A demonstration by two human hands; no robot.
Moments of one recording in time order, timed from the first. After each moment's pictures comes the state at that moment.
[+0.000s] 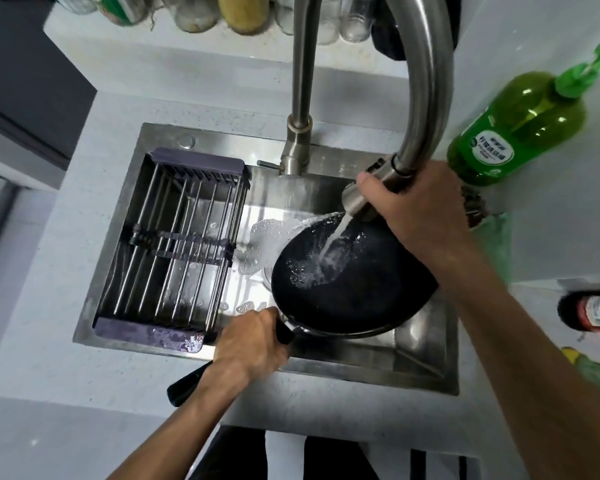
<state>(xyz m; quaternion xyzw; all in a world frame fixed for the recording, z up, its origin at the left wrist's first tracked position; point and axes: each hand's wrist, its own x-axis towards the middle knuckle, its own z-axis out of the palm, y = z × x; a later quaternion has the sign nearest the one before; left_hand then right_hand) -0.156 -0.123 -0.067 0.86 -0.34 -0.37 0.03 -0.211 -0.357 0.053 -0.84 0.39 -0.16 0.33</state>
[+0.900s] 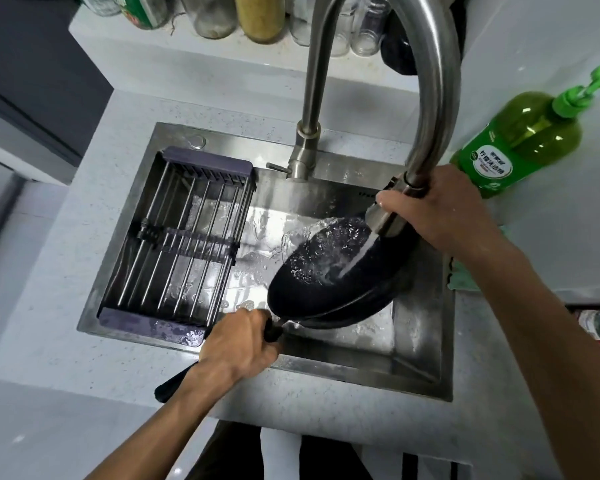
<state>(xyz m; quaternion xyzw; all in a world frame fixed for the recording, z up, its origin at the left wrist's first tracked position) -0.151 -0.103 -0.059 0.87 -0.36 -0.33 0.07 -0.225 -0.379 0.062 -0.87 0.37 -0.03 0.33</state>
